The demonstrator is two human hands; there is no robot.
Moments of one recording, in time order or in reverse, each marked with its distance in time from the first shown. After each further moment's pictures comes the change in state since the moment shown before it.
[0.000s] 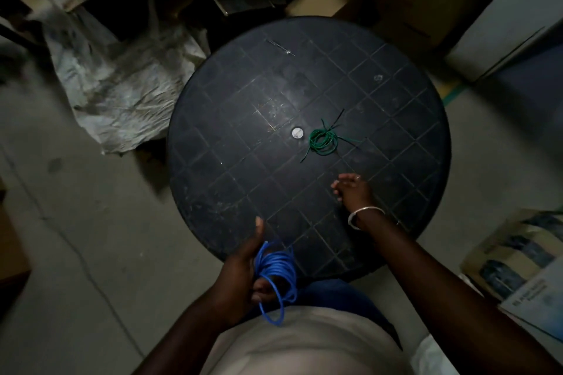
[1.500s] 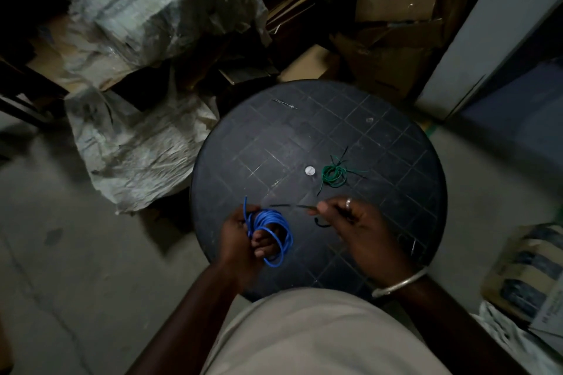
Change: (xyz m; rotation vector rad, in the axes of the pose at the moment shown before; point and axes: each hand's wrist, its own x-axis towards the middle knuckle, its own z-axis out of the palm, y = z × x) left_hand -0.044 0.084 -0.051 -0.282 -0.062 0.214; right_hand -0.288 -0.114 0.044 -0.046 -0.227 -0.596
